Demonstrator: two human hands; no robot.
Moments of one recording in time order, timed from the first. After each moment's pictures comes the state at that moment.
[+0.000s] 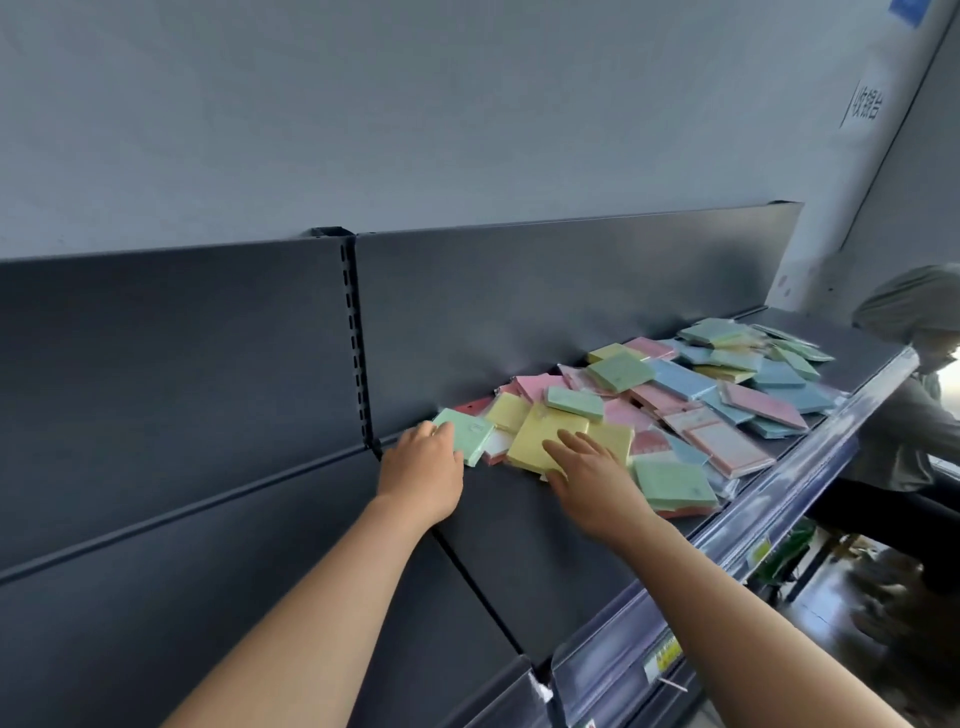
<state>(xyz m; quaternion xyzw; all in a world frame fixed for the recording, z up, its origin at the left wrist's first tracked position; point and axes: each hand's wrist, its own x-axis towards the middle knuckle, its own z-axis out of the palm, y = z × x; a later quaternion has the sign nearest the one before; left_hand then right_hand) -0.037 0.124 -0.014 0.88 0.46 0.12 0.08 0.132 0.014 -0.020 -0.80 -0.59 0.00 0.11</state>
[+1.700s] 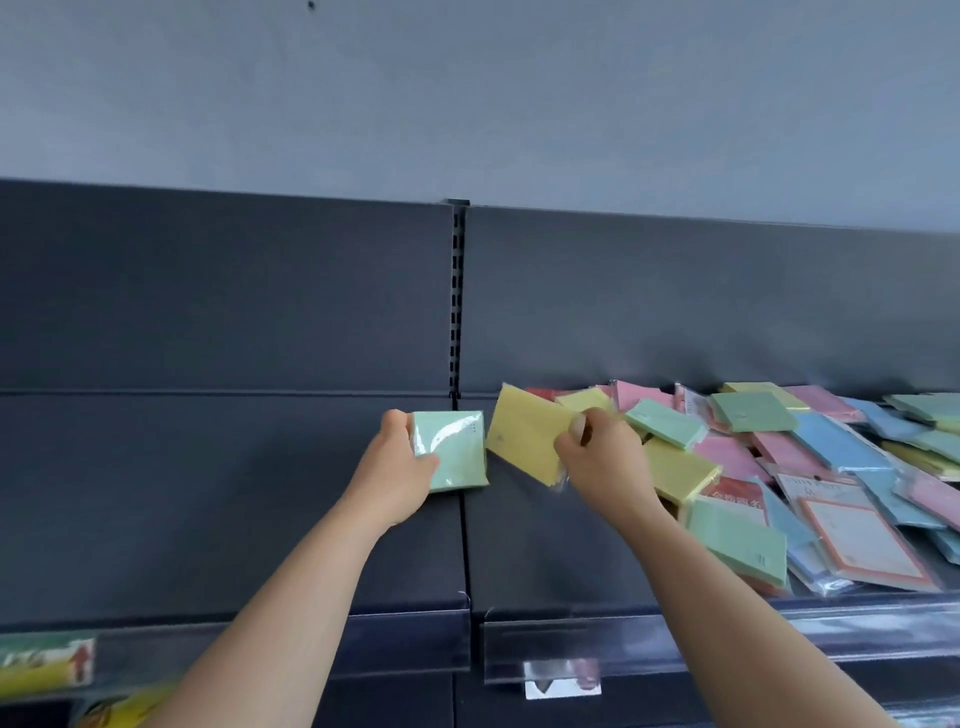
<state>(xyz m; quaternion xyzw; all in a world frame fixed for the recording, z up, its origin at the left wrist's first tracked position) -0.107 0.019 -0.013 0.57 0.68 0.36 0.28 0.102 0.026 0.009 -0.66 -0.63 0.18 0.37</state>
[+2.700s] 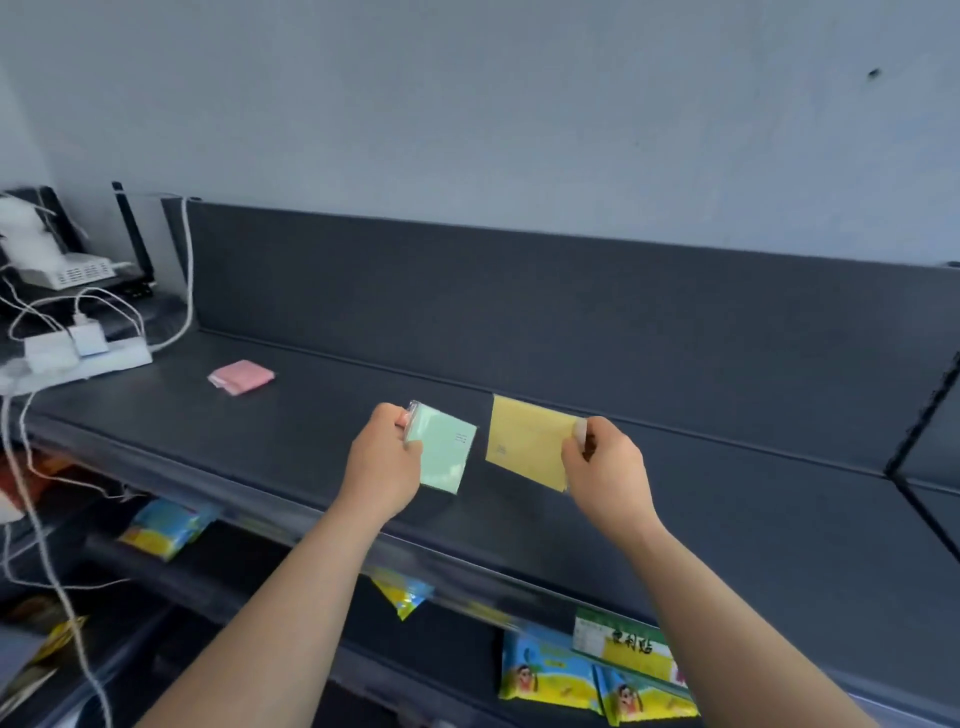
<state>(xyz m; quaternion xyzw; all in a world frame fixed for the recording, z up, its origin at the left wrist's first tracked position) -0.527 -0.093 0.013 0.43 0.78 0.44 0.11 -0.324 -0.012 0.004 -0.51 -0.71 0.29 0.39</state>
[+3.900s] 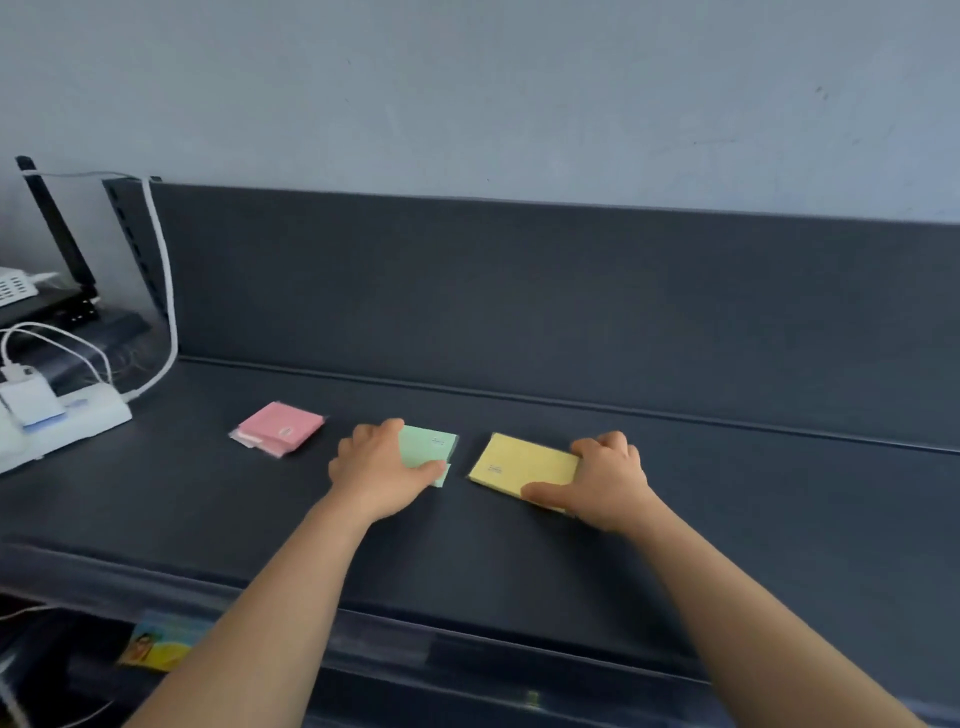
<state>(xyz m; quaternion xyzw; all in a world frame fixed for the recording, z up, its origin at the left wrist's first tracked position) -0.757 -0.018 -0.016 0.52 0.83 0.16 0.13 -0.527 0.032 -0.019 -0.63 -0.75 0.20 0.10</state>
